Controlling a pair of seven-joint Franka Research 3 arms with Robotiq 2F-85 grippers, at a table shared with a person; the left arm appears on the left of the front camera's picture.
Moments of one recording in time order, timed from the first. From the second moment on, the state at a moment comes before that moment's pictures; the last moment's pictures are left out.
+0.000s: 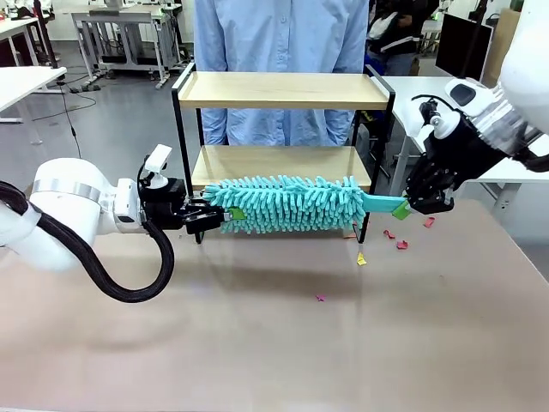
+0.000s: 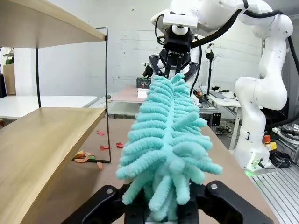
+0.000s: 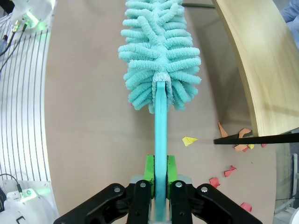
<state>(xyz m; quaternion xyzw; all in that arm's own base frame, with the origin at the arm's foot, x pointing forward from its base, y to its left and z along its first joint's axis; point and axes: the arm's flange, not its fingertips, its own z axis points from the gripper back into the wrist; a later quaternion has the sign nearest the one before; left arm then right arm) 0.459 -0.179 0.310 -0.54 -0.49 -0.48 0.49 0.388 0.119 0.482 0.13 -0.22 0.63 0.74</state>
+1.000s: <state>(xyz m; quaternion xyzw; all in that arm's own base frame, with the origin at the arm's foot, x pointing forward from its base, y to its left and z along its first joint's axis) 0.458 -0.178 0.306 -0.55 -0.48 -0.49 0.48 0.371 0.083 0.526 0.19 -0.30 0.58 0.74</state>
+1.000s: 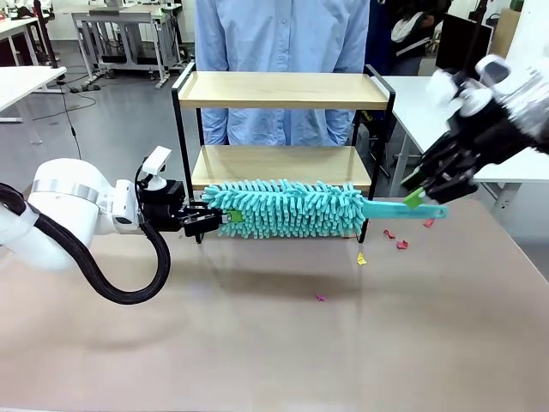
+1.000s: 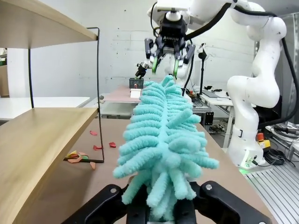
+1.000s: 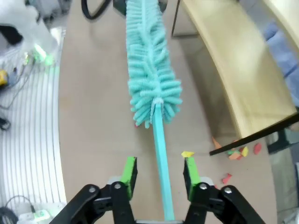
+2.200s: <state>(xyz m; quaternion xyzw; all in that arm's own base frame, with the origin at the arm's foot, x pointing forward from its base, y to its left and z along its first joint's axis) 0.458 -0.178 0.306 -0.55 -0.48 -0.49 0.48 0.311 -0.085 0.541 0.28 -0.48 0.36 0.75</state>
